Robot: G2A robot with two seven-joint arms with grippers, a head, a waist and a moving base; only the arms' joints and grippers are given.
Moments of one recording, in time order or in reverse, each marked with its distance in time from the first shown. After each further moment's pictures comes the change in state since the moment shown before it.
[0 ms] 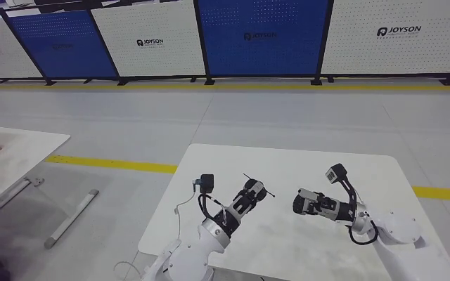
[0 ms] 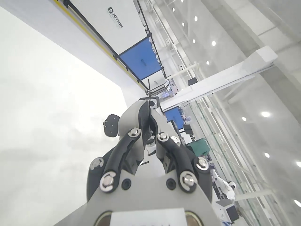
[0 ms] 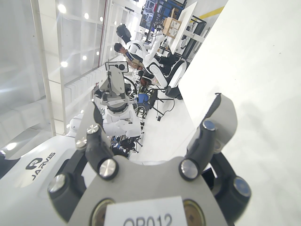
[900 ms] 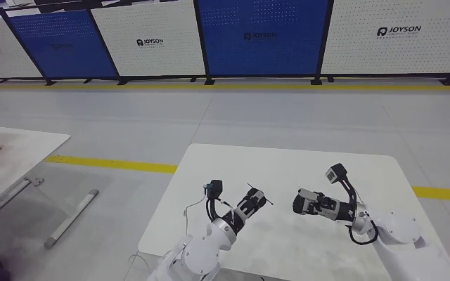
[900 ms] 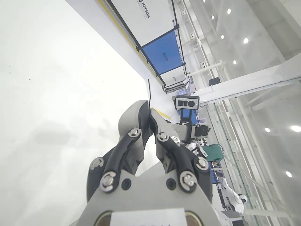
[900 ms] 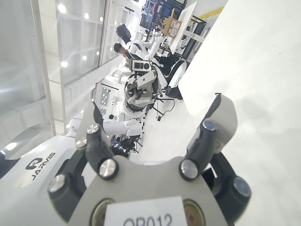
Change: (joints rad) left arm -0.073 -0.010 0.051 0.209 -0.005 0.073 0.001; right arm 0.000 0.000 0.000 0.000 0.000 0.000 0.000
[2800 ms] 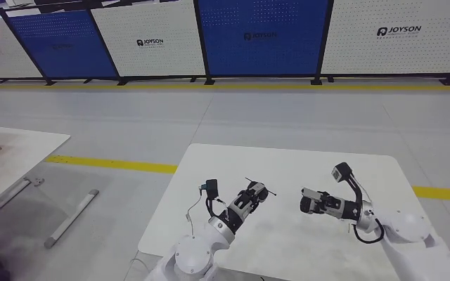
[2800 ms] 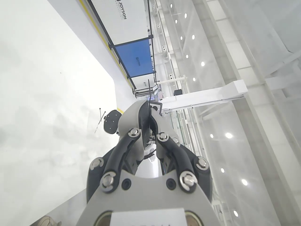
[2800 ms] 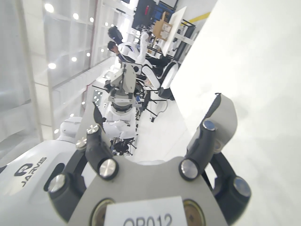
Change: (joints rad) left arm 0.030 -0.018 -0.029 -0.067 -0.271 -0.121 0.067; right arm 0.000 0.029 0.072 -0.023 -0.165 0.076 0.014
